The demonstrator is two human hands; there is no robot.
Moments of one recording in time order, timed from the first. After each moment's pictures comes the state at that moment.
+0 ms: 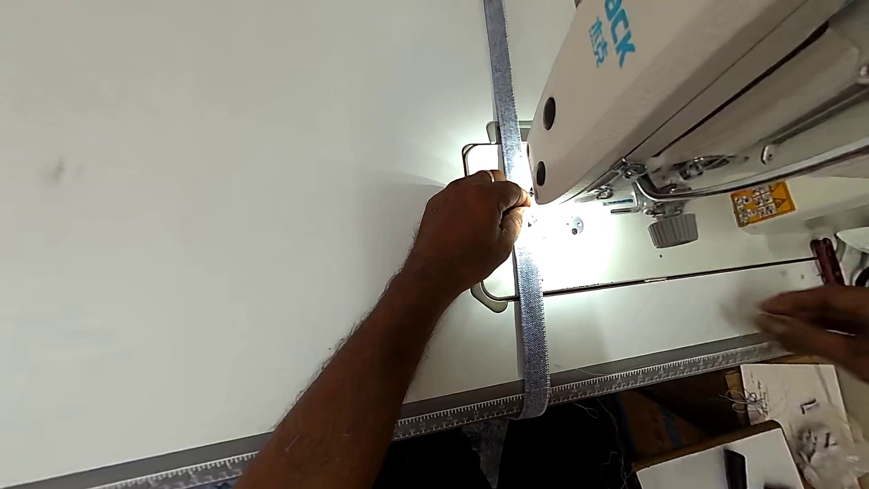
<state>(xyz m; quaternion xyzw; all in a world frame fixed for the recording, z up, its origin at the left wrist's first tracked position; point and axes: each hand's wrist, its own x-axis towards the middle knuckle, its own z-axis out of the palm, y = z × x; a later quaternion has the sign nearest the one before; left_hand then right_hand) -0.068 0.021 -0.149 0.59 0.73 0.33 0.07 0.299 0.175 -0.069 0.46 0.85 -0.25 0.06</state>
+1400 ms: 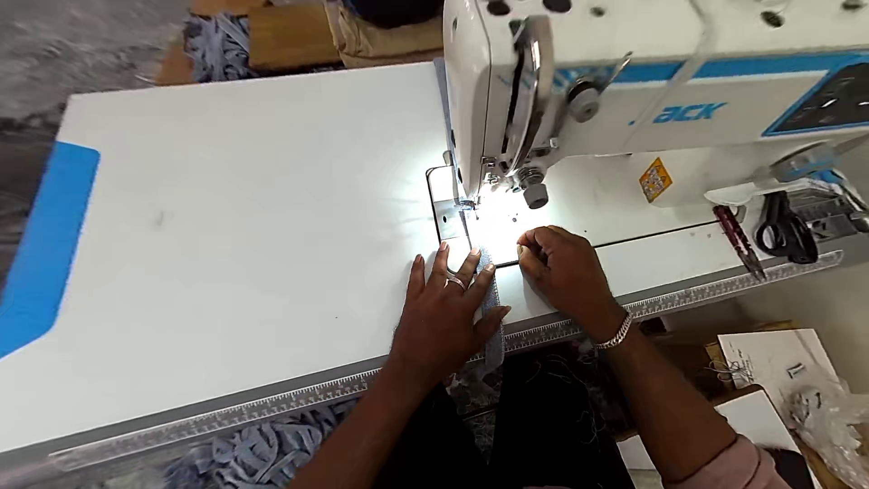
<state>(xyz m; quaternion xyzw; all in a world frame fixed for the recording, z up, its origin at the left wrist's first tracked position) 0.023 -0.072 -0.159 0.64 0.76 0.12 0.00 0.162 0.102 -0.149 0.32 0.90 -0.23 -0.20</state>
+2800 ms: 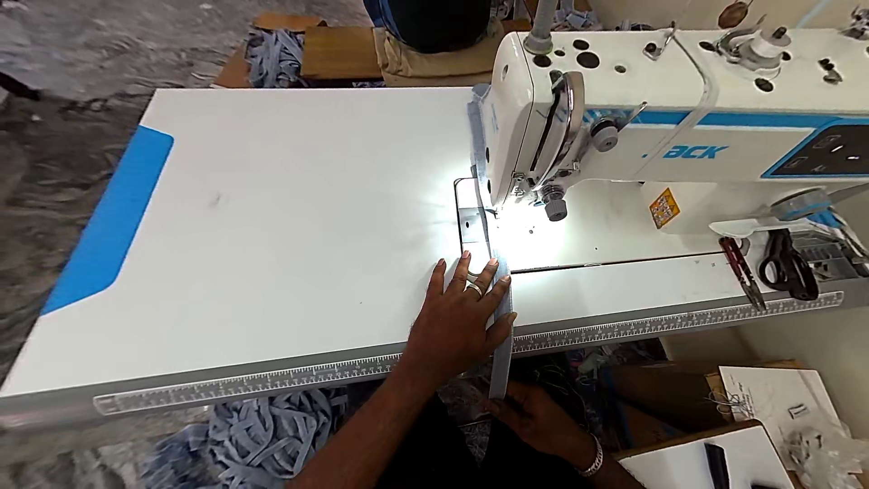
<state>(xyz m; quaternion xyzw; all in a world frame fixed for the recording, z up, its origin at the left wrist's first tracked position) 0.029 -0.082 -0.159 0.63 0.76 0.13 0.00 0.251 -0.036 -0.249 0.16 0.72 -0.68 -0.01</state>
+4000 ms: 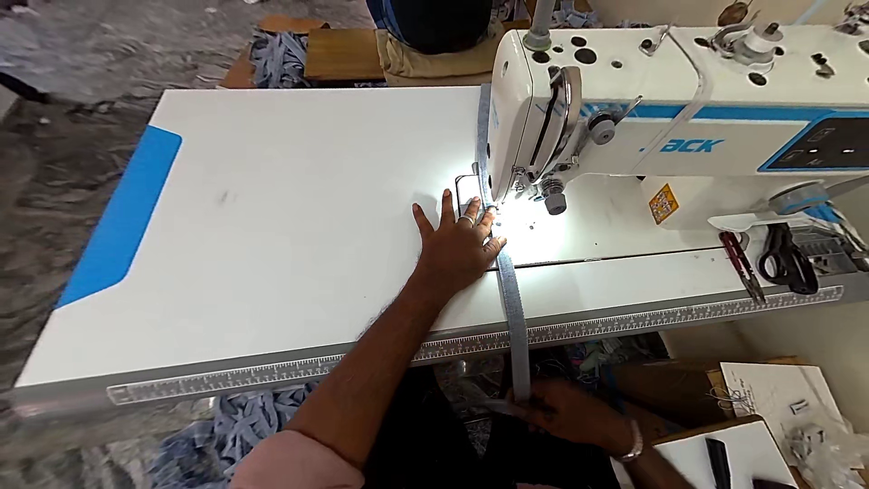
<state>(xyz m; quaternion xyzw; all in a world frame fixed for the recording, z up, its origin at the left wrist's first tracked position) -0.026 -0.005 -0.139 0.54 0.84 0.06 0.07 0.272 0.000 -0.216 0.18 0.76 -0.59 0.18</state>
